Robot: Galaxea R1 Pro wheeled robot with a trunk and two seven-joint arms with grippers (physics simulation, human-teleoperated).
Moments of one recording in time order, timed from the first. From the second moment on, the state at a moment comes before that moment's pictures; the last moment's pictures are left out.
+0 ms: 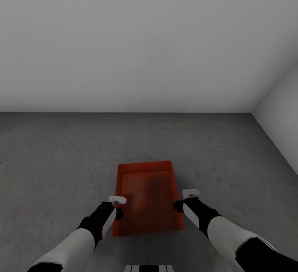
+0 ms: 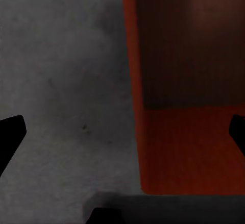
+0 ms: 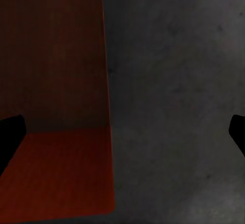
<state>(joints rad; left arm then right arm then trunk) -0.71 -0.14 0.00 -0.40 -0.04 0.51 0.23 -0.82 0.06 0.53 -0.26 -0.52 0.35 -0.24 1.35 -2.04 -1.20</state>
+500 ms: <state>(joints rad) -0.71 -0.14 0.00 -0.40 -0.04 0.51 0.23 -0.82 0.06 0.53 -0.26 -0.52 0.35 -0.24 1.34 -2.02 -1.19</state>
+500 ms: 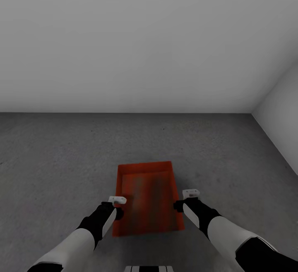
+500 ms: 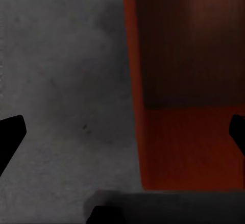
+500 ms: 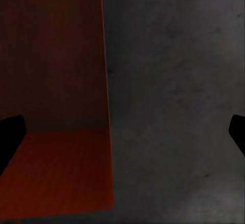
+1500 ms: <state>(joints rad) -0.71 -0.14 0.01 -0.40 -0.04 0.51 0.23 -0.82 0.06 0.53 -0.26 -0.52 0.35 -0.25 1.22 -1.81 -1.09</state>
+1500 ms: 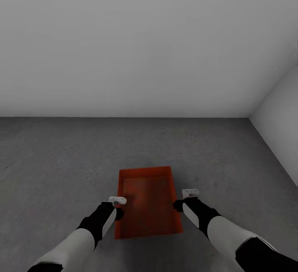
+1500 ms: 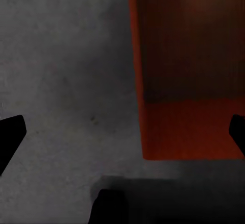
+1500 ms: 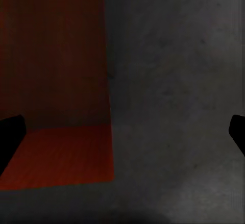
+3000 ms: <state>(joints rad) -0.71 -0.13 0.00 -0.40 -0.04 0.51 0.24 -0.82 0.07 0.53 -0.26 -0.52 0.35 -0.24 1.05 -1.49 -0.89</state>
